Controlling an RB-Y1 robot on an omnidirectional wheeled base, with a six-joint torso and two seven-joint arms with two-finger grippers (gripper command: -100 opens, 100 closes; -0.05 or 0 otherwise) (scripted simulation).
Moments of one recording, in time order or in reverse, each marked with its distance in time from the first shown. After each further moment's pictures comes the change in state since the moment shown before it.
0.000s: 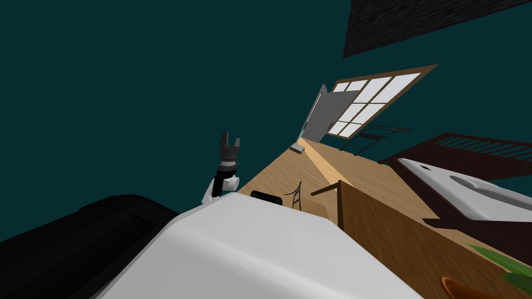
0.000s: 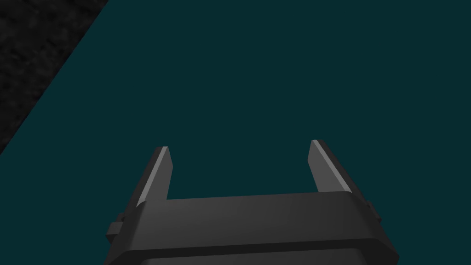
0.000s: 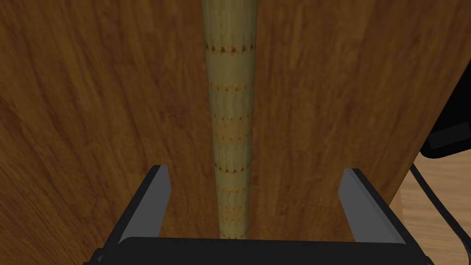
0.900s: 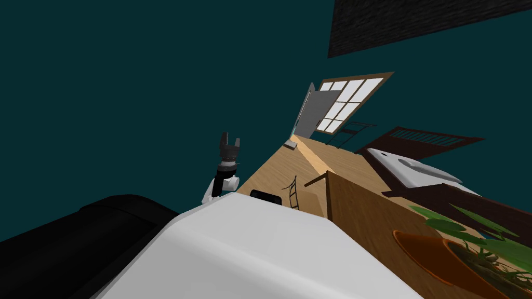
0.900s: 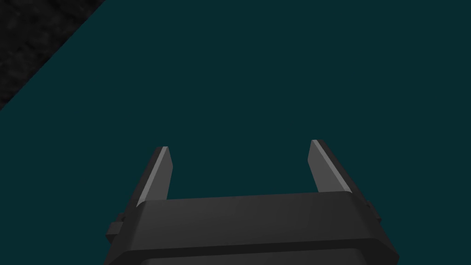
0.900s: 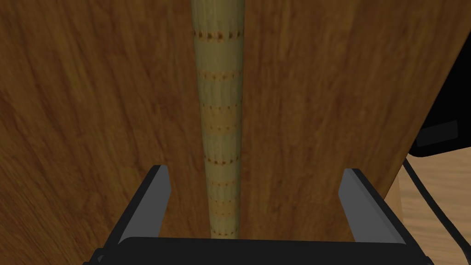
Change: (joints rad) left arm 0.000 0.000 0.000 0.000 0.000 0.000 0.000; right arm -0.061 -0.162 0.146 -0.251 0.135 0.202 -0.236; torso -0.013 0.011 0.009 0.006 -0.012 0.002
